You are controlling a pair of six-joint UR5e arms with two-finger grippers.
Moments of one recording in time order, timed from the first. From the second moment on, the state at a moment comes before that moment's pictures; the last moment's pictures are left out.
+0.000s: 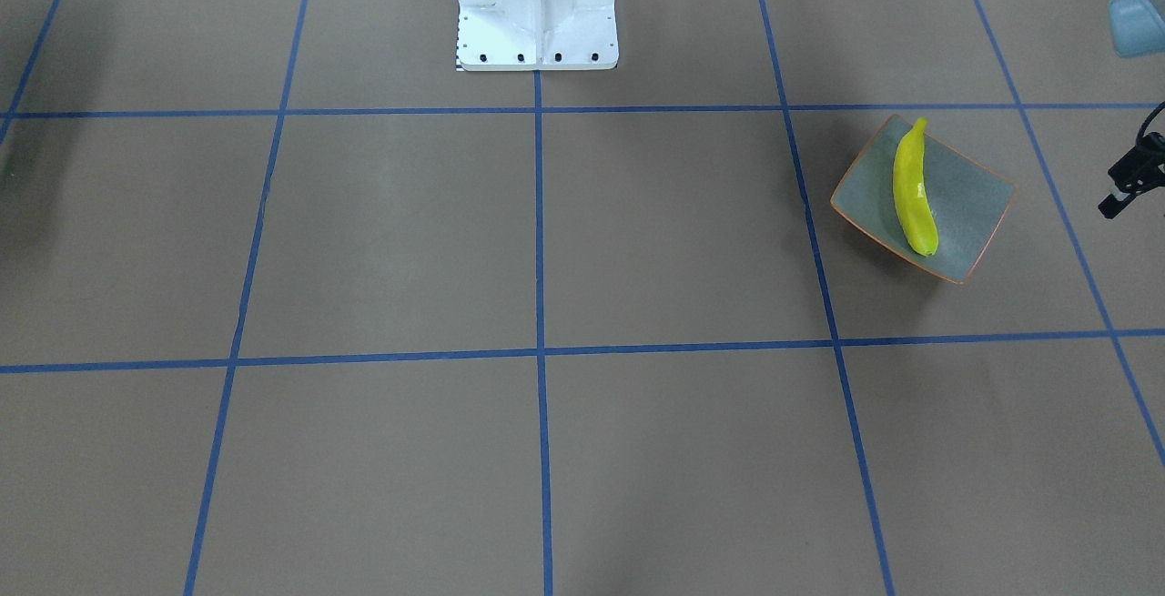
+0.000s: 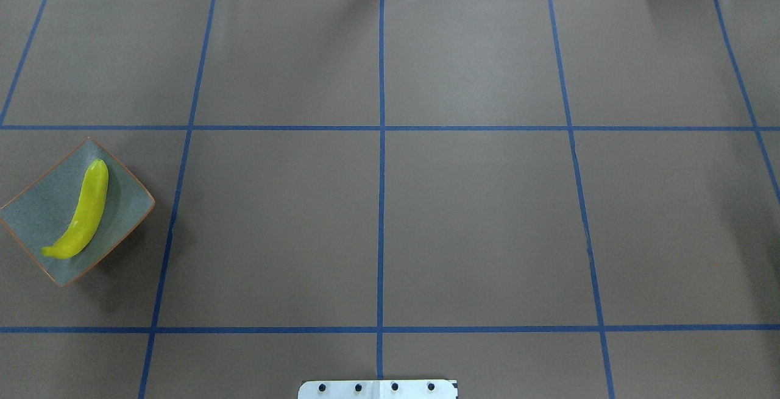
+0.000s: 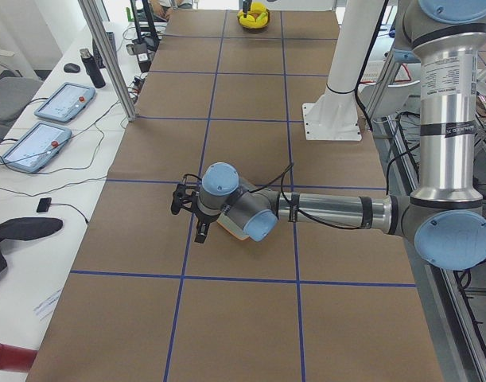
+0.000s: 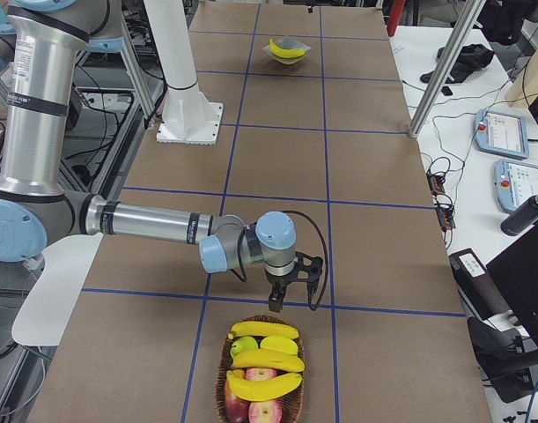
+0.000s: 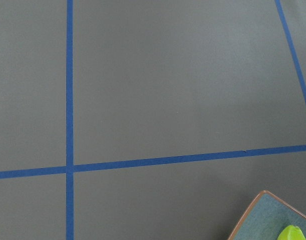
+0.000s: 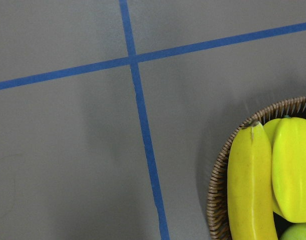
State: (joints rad) left arm -1.36 -1.49 -1.67 -2.23 -2.33 -0.53; right arm 1.44 -1.75 1.63 -1.24 2.24 0.50
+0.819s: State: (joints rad) left arm -1.36 -1.48 -1.72 -2.23 -2.34 -0.54; right arm 1.44 -1.62 1.42 -1.28 2.18 0.51
